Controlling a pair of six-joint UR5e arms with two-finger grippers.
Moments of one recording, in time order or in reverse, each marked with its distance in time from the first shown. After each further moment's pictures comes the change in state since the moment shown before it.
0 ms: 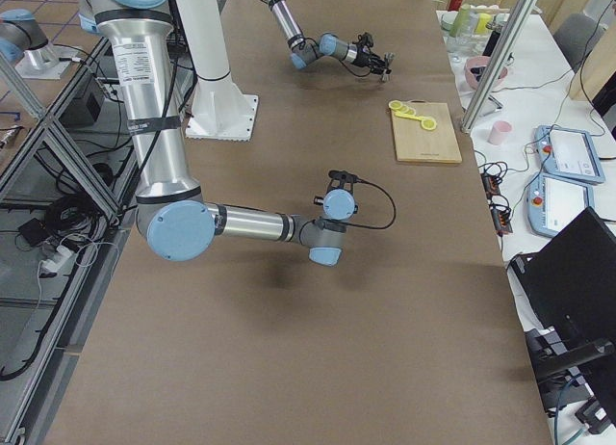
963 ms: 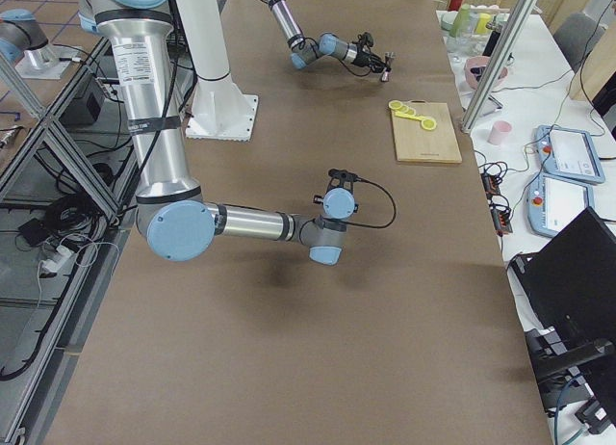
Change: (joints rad) left arm 0.000 0.002 -0.007 -0.004 -0.001 -0.002; right arm 0.000 0.000 0.006 0.000 0.002 0.006
